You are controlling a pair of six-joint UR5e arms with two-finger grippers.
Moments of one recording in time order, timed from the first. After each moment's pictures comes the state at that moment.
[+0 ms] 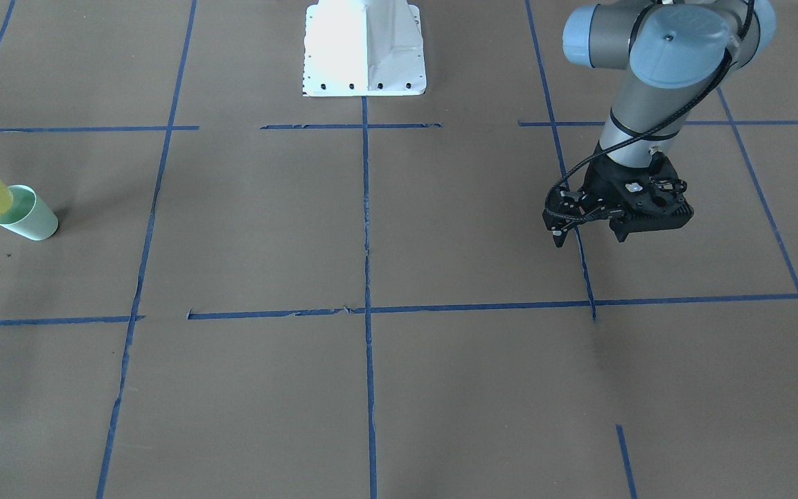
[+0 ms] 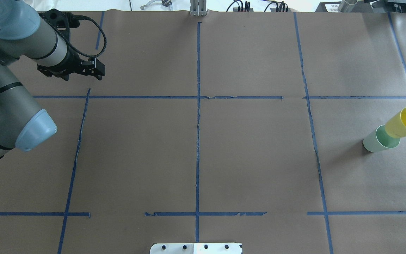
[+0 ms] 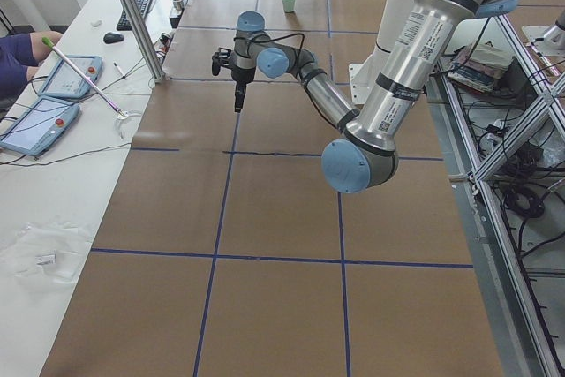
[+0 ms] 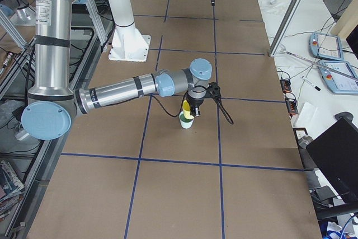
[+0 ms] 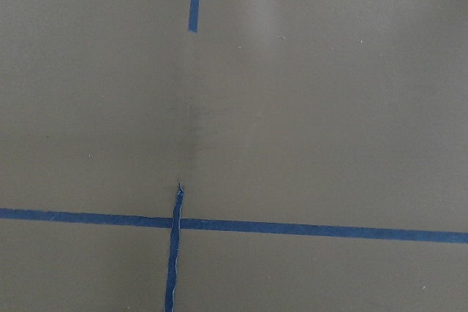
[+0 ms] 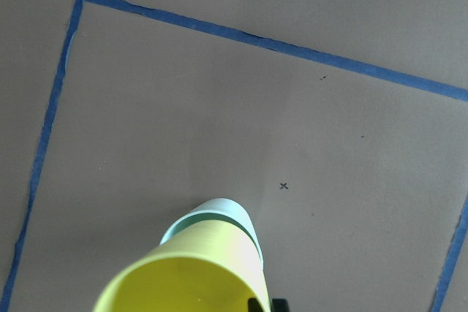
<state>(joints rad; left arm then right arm) -0.88 -2.03 -1.84 -1.55 -1.94 -0.98 1.24 -1.66 1.92 -1.57 2.35 0.15</state>
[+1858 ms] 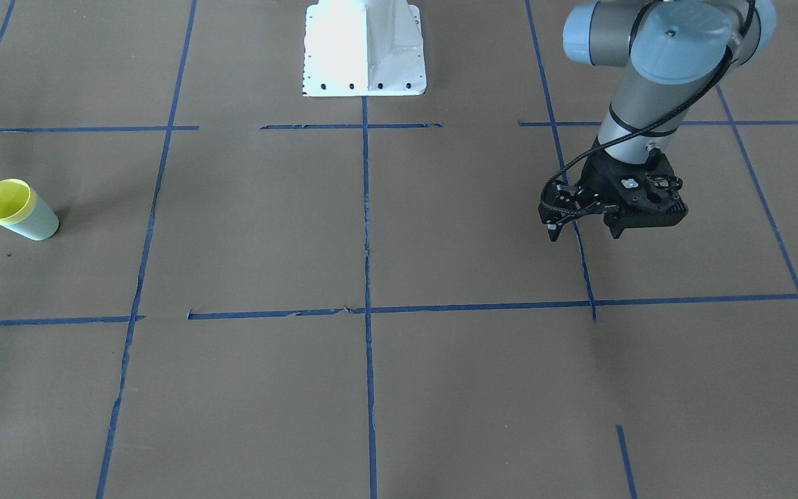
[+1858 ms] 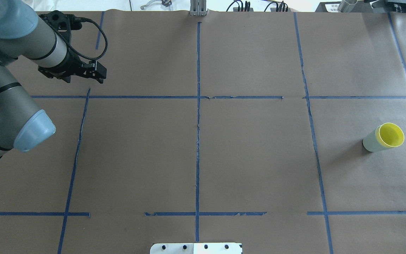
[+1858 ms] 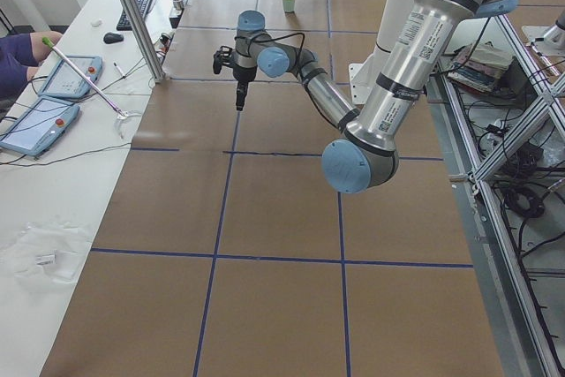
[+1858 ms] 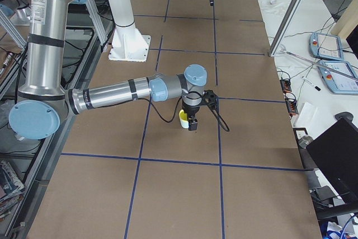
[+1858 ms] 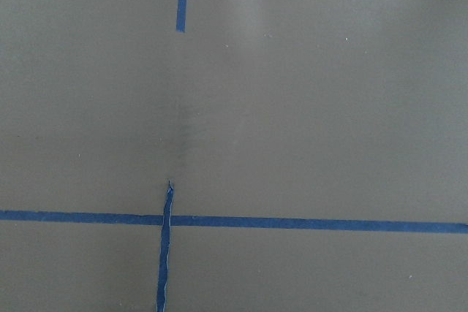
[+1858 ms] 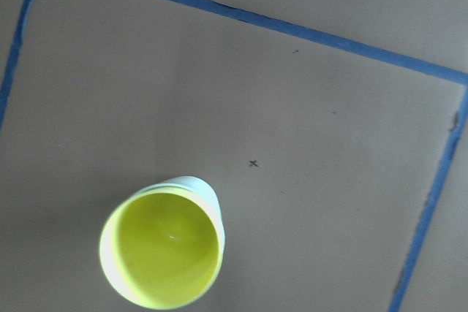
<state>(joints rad) -0.88 -2.02 -1.85 -1.56 -1.99 -0.89 1.33 -1.75 1.93 -1.57 2.29 0.05</state>
